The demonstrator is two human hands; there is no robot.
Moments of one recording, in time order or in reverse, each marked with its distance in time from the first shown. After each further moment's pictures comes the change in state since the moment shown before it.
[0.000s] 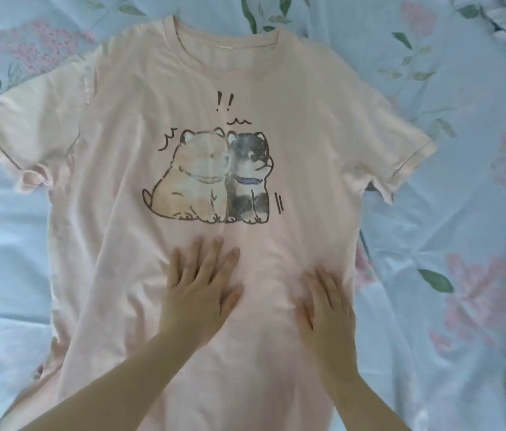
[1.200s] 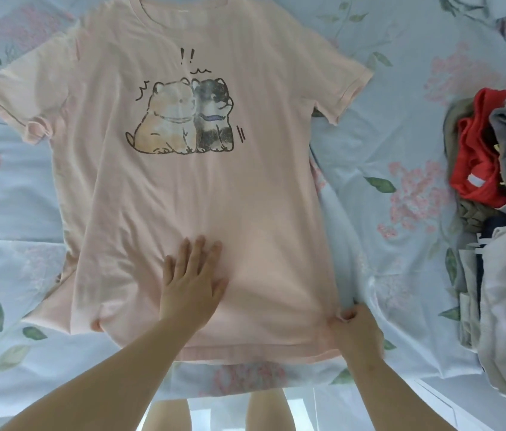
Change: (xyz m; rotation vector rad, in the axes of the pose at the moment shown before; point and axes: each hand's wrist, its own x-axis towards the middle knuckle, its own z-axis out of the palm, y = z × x) left_hand -0.115 0.057 0.008 -0.073 -0.272 -0.148; right_hand -0.146 0.061 -0.069 0.209 -0.324 0.937
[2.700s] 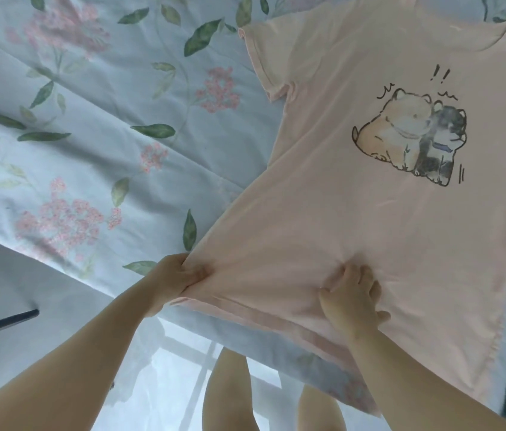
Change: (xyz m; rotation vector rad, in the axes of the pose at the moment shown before) left_hand -0.118 -0.271 -0.024 -1.361 -0.178 -0.651; right_hand -0.116 -0.150 0.188 -0.626 -0.019 -0.466
